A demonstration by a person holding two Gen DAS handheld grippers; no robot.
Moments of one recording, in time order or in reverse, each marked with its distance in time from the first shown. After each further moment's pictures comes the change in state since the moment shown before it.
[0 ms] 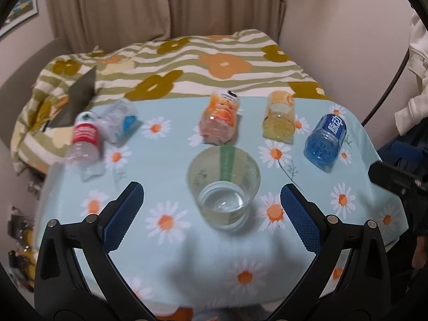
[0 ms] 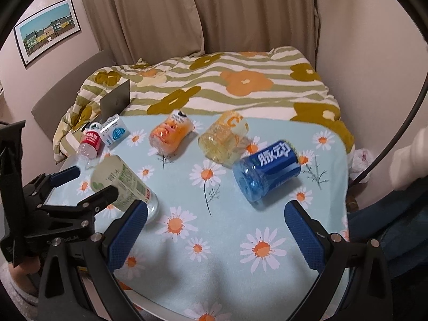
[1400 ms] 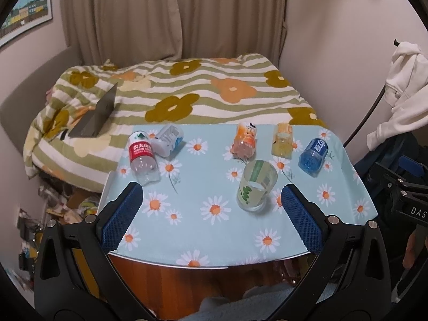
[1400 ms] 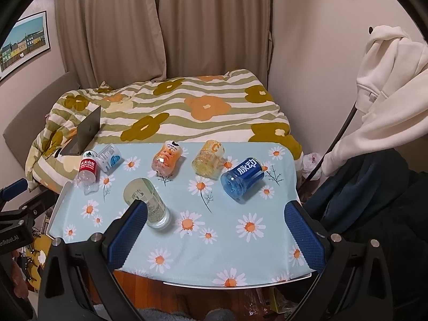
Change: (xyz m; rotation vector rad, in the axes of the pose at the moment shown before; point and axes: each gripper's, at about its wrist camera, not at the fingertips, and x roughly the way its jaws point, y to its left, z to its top) left arm -0.132 0.081 0.006 -0.023 -0.091 -0.035; right arm -0.107 0.082 0.002 0.096 -0.096 -0.270
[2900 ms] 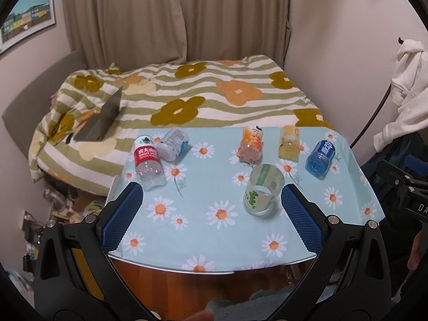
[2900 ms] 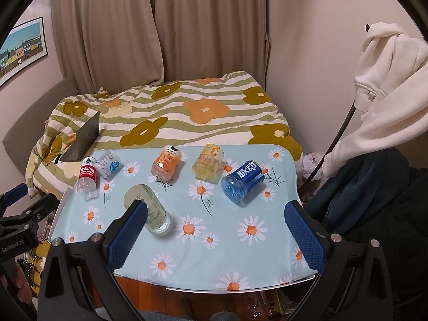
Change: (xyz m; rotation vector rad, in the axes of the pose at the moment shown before) left arm 0.008 0.004 0.008 0.012 -0.009 0.042; right arm 0.001 -0.003 0.000 0.005 -0.004 0.002
